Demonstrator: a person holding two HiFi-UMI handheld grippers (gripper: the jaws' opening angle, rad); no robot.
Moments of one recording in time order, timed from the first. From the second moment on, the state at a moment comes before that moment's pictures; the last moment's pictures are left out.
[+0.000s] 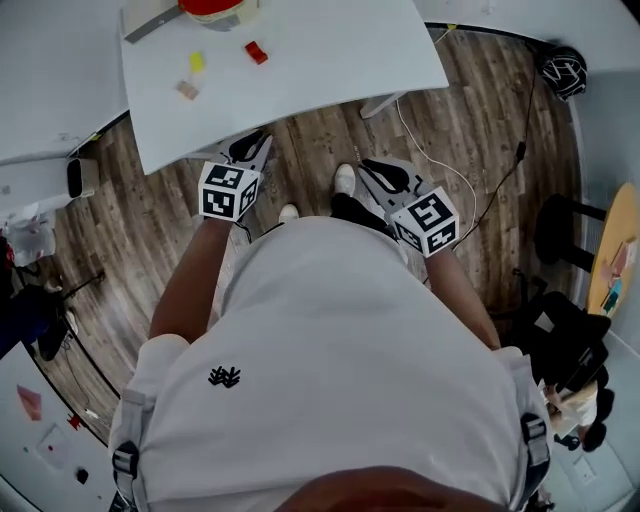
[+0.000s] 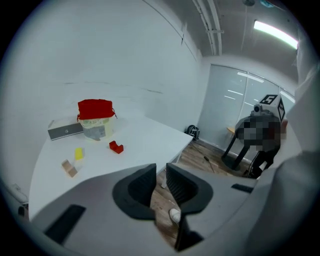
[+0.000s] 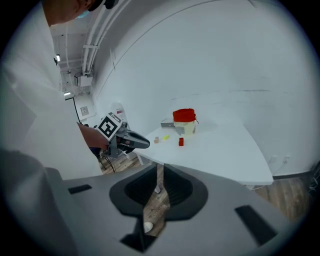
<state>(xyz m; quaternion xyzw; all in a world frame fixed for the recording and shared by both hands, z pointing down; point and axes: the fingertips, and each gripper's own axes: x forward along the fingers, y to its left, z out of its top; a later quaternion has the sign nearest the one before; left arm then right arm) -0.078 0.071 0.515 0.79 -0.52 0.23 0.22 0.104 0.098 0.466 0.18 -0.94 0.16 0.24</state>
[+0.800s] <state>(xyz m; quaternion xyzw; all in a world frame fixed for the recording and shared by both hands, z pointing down) -0.163 -0.081 0.579 0.72 -0.57 0.33 0.21 0.128 -0.021 0.489 0.14 -0.94 0.18 0.26</state>
